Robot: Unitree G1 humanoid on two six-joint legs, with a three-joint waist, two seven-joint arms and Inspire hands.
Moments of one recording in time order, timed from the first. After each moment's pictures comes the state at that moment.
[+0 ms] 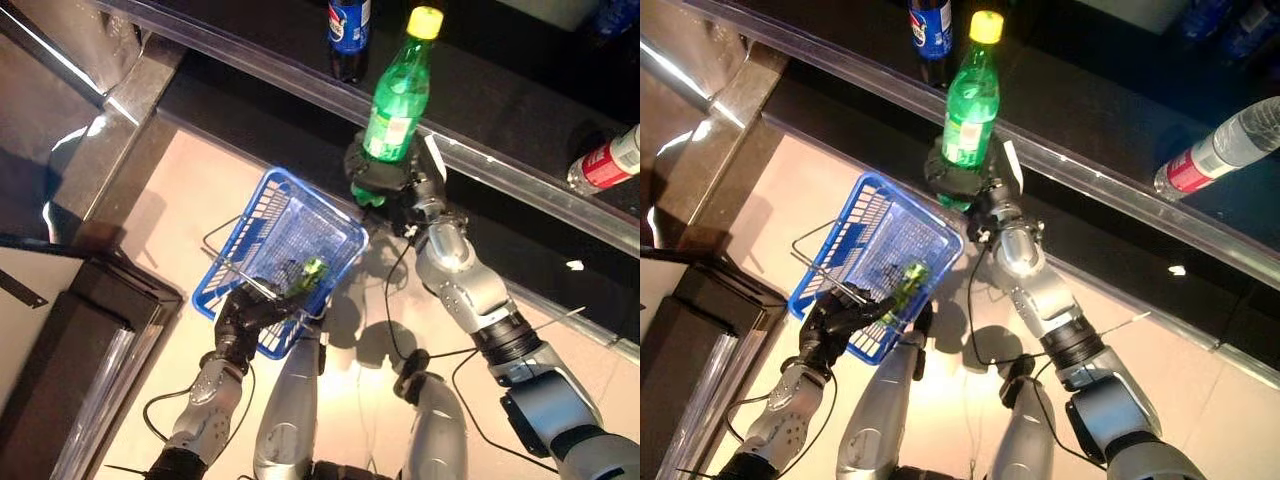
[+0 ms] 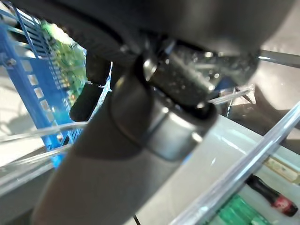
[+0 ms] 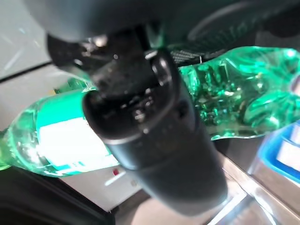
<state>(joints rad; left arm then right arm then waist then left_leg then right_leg) -0.03 0.36 -0.27 0.25 -0.81 -0.19 0.09 -0.73 -0.39 0.41 0.17 0.55 0.10 -0.34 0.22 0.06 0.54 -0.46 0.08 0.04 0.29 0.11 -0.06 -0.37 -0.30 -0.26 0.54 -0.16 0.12</state>
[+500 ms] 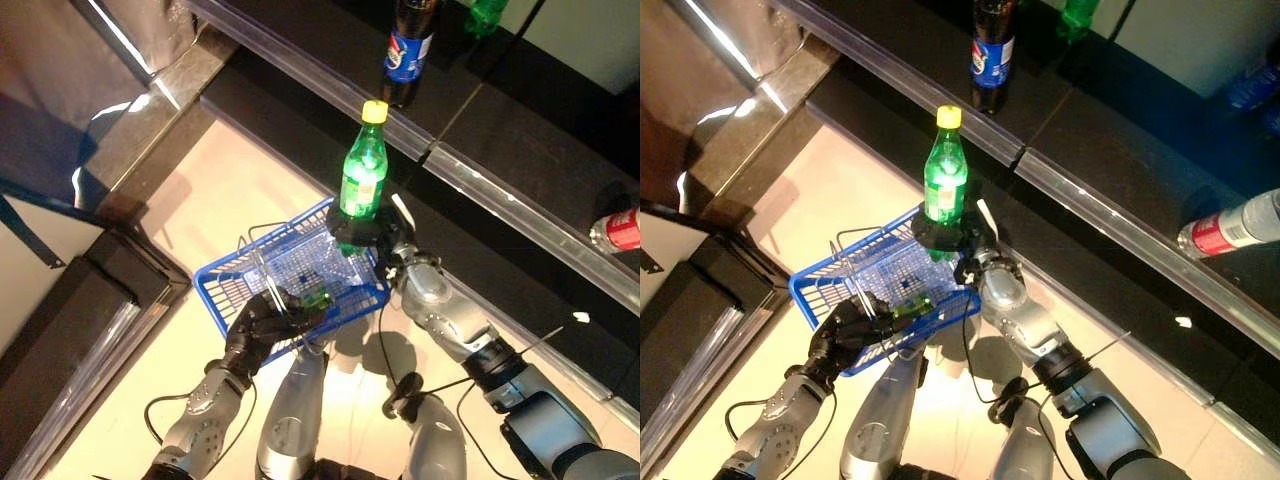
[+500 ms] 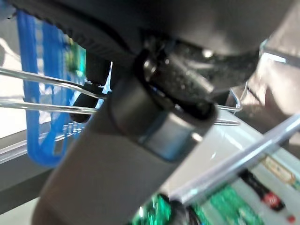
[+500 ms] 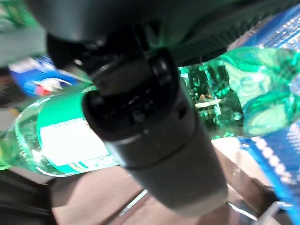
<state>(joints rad) 0.04 0.46 -0.31 0.08 -0.82 -0.09 -0.08 -0.62 -0.35 0.54 0.23 0.60 0.12 -0.32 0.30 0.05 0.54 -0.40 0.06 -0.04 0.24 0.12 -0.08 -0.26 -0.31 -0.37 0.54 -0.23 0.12</state>
